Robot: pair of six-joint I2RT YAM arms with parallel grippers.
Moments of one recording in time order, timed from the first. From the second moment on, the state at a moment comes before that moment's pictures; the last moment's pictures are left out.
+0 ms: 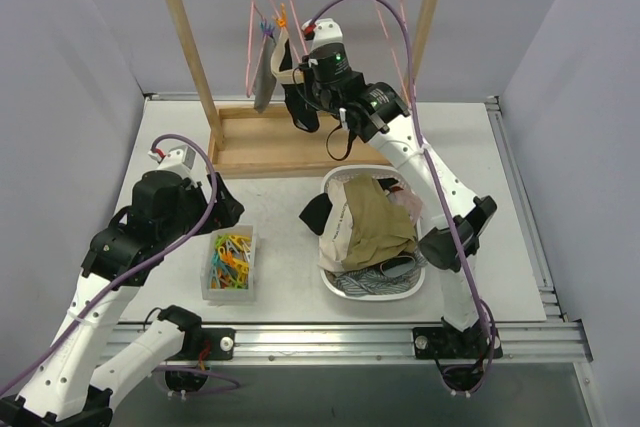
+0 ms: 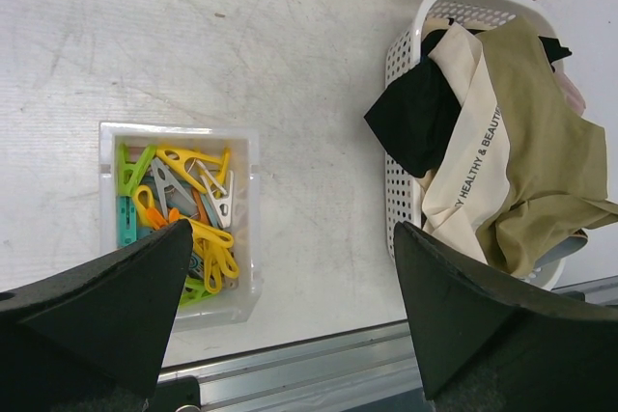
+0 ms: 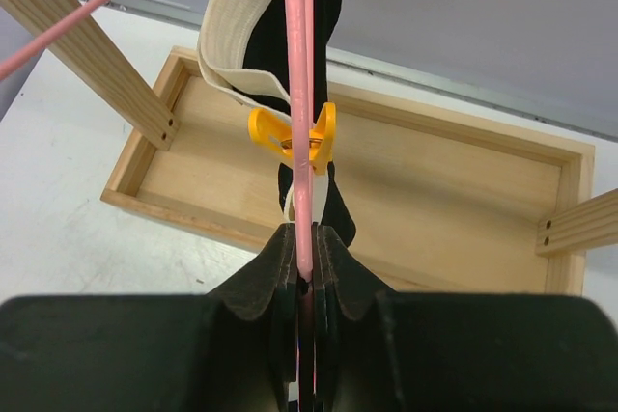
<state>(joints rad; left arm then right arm) -0.42 0.79 1.10 -0.91 -0.05 -0.58 0.74 2.03 2.38 -0.78 0.35 0.19</state>
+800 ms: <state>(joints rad) -0.40 0.85 1.12 -0.91 -0.05 -0.57 0.70 1.62 1.93 -0.57 0.37 0.15</state>
